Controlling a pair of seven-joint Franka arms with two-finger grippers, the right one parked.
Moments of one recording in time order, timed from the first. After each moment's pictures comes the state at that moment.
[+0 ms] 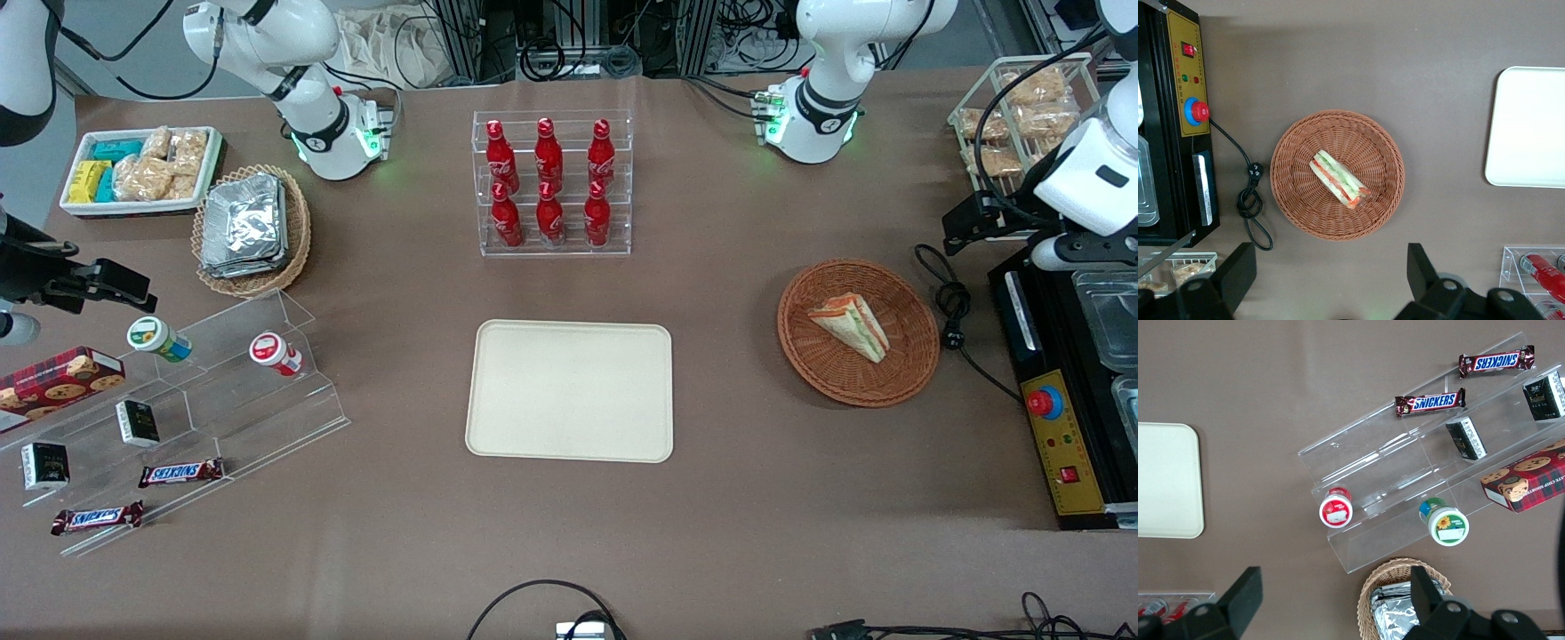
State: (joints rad) arm 0.04 -0.03 -0.12 -1.59 0.03 1.52 -0.07
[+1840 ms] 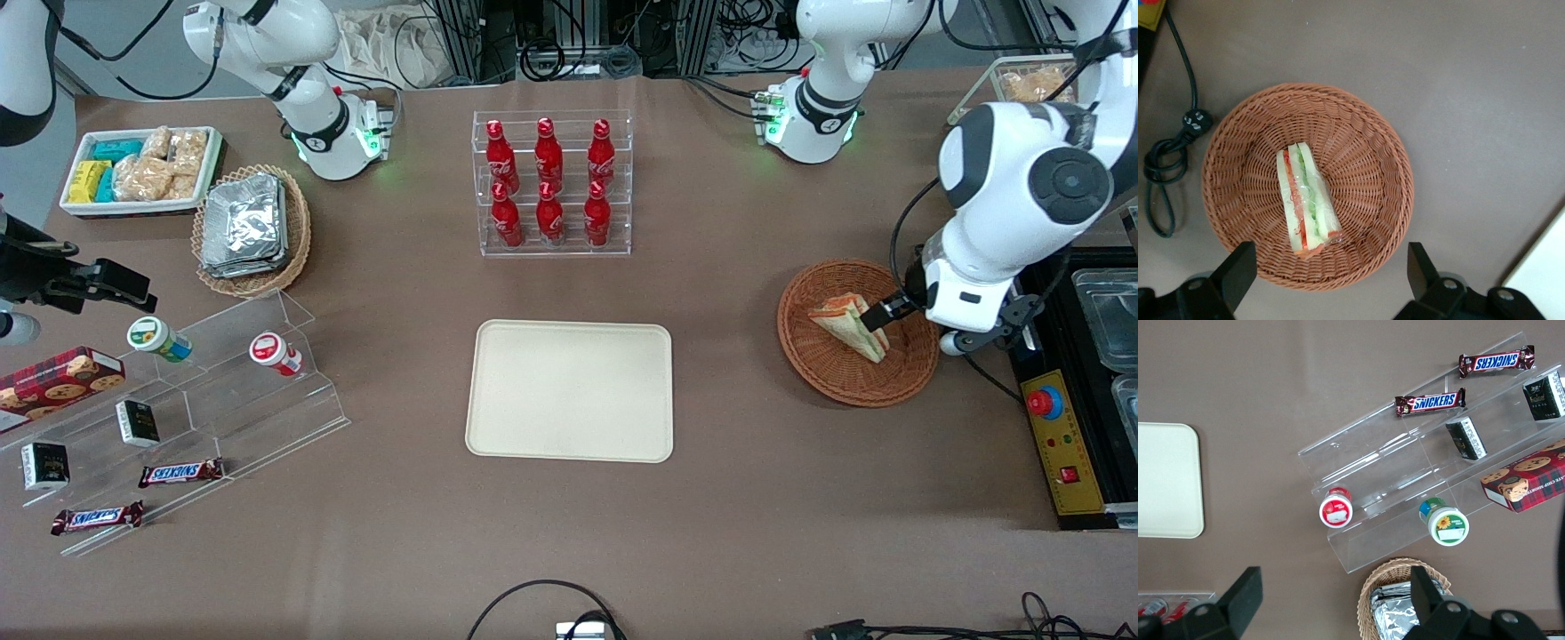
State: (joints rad) arm 0.03 -0.01 -0.14 -2.13 0.04 2.09 -0.62
